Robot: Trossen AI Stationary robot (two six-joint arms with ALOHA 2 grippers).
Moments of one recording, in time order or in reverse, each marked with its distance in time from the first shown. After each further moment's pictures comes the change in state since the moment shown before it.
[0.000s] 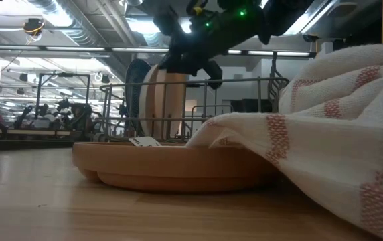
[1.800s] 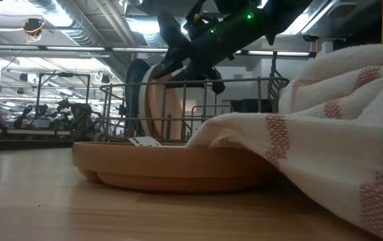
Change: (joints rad) left arm 0.000 0.000 0.000 0.000 0.004 -0.004; right arm -0.004 -0.018 0.000 -0.185 -0.166 -0.067
